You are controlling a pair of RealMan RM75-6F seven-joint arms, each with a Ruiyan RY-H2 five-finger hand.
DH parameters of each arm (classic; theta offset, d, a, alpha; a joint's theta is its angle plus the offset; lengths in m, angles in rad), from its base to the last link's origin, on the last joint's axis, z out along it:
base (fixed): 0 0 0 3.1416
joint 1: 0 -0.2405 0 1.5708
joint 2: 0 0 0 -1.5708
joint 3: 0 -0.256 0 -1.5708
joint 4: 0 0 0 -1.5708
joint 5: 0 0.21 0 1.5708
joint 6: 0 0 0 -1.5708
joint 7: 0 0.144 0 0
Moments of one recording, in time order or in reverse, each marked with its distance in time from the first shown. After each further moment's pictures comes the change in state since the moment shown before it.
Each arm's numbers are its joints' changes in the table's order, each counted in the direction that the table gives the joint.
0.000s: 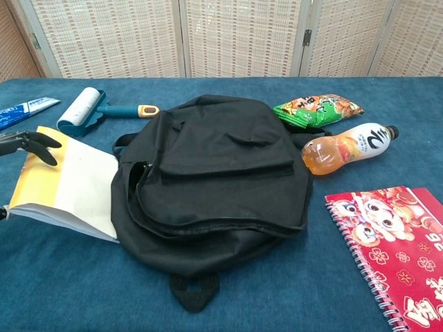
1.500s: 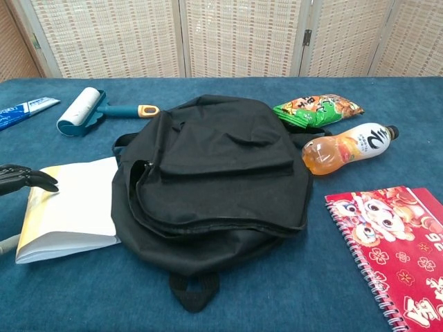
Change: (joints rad) left arm -0.013 0.163 -0.087 0.143 0.064 0.161 0.221; right arm 0.005 0.002 0.005 0.003 -0.043 -0.036 0.011
